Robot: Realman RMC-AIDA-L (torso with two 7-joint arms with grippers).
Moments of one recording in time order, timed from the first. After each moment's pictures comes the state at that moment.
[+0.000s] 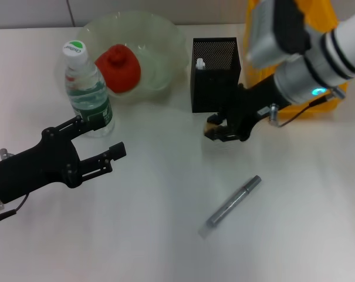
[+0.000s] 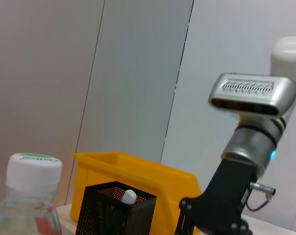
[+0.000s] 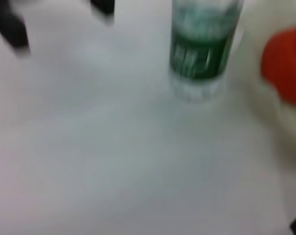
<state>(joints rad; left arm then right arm) -0.33 -1.99 1.02 0.34 1.41 1.60 -0.96 0.85 2.08 -1.17 -0.78 -2.32 -1.33 1.76</state>
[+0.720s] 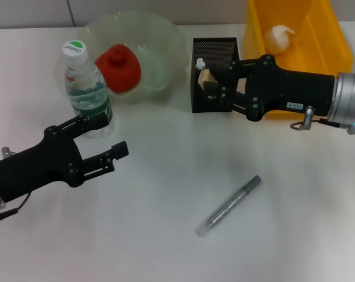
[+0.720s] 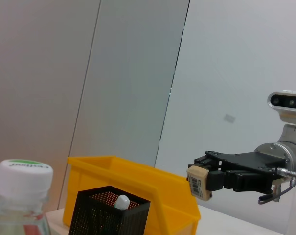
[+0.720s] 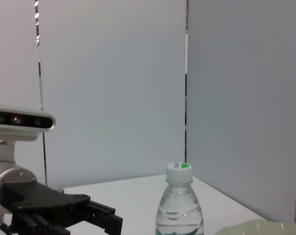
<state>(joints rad) -0.33 -1.99 1.01 0.34 1.41 1.61 -0.97 0.60 2.07 -0.92 -0.54 -1.64 -1.46 1.08</state>
